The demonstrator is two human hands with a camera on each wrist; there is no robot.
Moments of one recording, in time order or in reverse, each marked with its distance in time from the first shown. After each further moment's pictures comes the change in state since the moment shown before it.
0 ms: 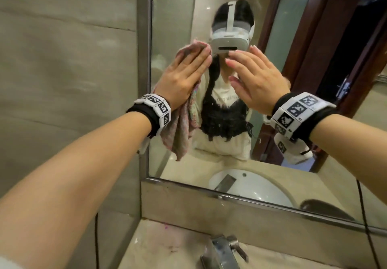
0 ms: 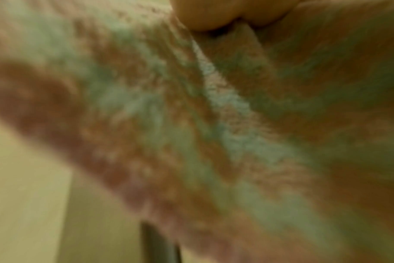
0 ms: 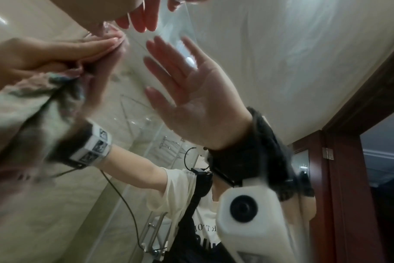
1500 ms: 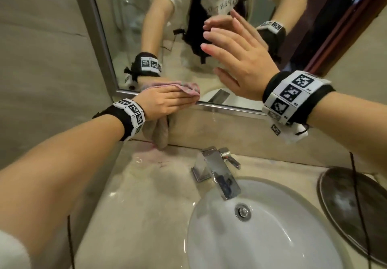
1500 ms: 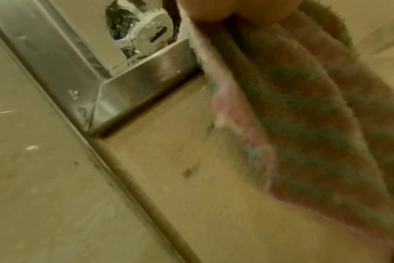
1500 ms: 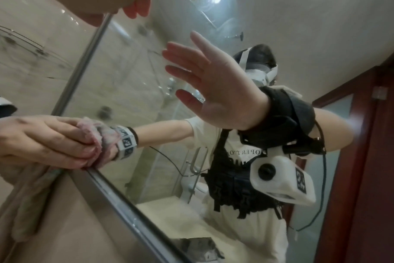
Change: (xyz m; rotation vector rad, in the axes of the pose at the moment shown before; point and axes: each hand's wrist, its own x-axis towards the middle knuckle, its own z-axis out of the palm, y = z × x) left_hand -0.244 0.143 0.064 -0.391 -0.564 0.479; right_hand -0.155 -0.109 0.061 0.242 -0.099 -0.104
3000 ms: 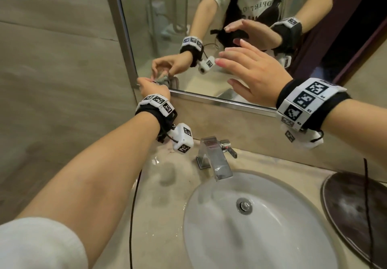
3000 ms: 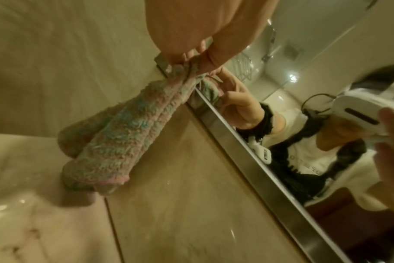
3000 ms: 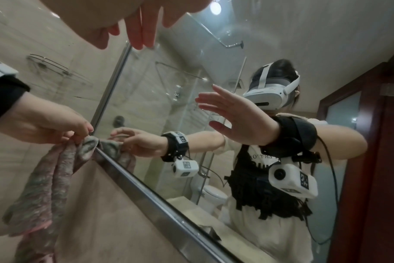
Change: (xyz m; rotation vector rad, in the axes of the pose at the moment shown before) left_hand 0.057 0.053 -0.089 -0.667 0.509 -2.211; right_hand -0.038 -0.004 -0.053 0.156 -0.154 0.000
